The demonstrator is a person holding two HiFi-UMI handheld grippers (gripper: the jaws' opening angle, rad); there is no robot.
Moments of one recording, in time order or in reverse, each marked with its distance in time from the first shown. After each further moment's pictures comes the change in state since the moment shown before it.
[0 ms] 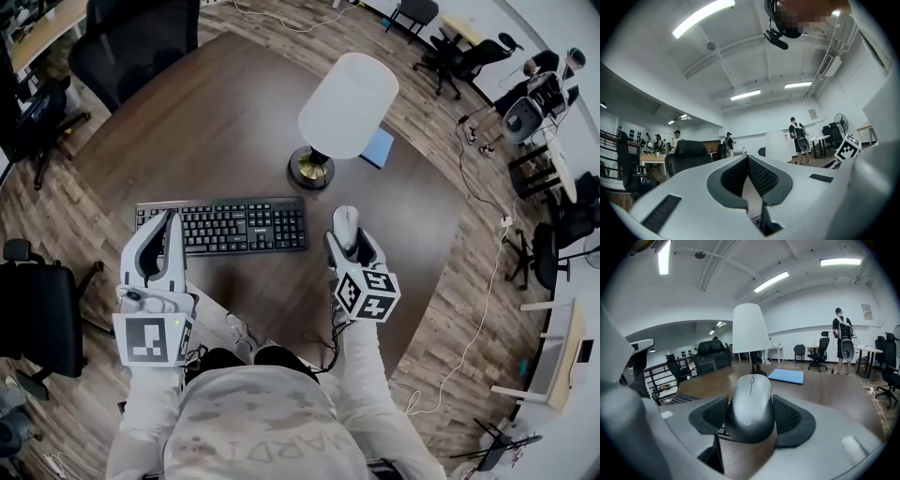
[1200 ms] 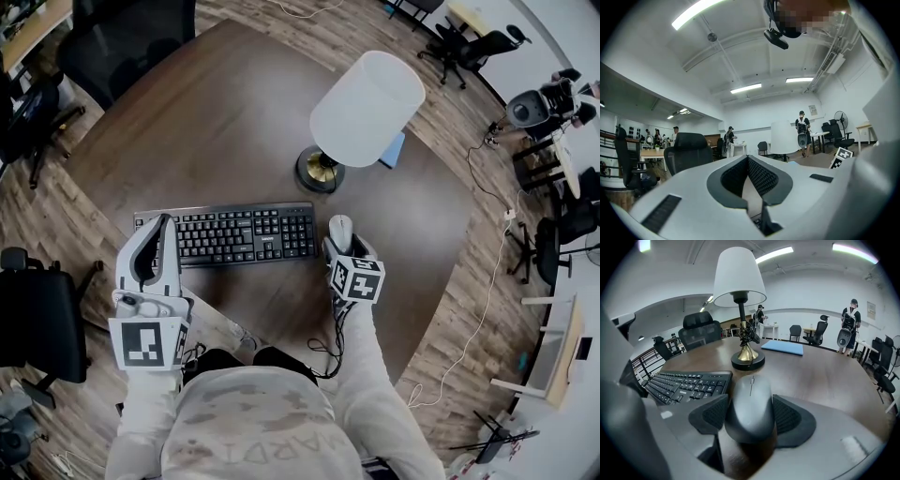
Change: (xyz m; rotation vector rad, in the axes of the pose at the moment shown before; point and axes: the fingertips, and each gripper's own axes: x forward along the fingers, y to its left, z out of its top) left arm 0.033 0.031 -0.042 -0.009 0.075 -0.011; right arm 0.080 -0.037 -0.094 -0.007 0.291 -0.104
